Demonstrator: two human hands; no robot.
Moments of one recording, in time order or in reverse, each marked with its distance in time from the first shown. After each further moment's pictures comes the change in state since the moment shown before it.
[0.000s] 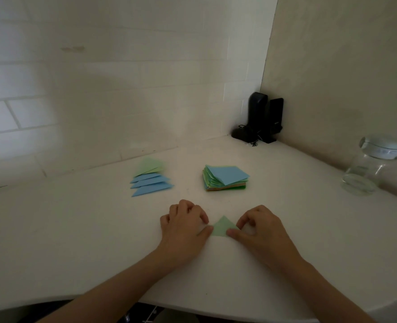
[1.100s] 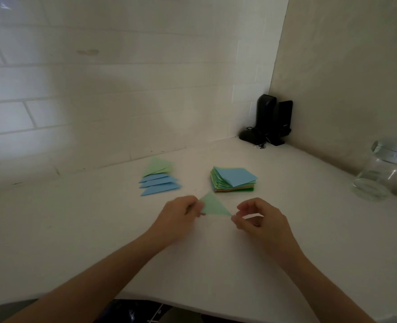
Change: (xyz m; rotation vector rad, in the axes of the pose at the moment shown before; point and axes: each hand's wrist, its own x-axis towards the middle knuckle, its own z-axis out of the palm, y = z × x) left_hand 0.017 -0.017 -0.038 -0.276 -0.035 0.012; right_hand 0.008 -0.018 0.002 0.461 0.071 0.059
